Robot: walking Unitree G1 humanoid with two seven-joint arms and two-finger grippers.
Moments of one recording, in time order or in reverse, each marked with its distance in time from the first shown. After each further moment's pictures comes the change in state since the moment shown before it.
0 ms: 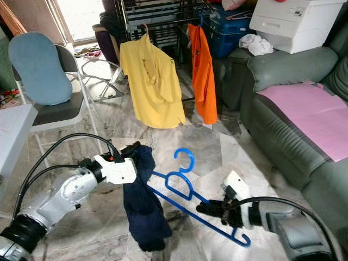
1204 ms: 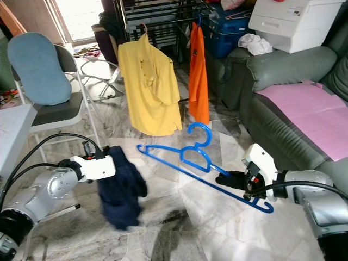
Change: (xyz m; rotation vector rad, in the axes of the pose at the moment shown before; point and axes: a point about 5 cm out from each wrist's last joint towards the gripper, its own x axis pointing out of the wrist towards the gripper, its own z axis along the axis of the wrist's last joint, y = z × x) left arm -0.022 -0.002 -0.061 0.021 0.359 -0.076; right arm -0.055 -0.019 0.052 -0.244 -0.036 -0.060
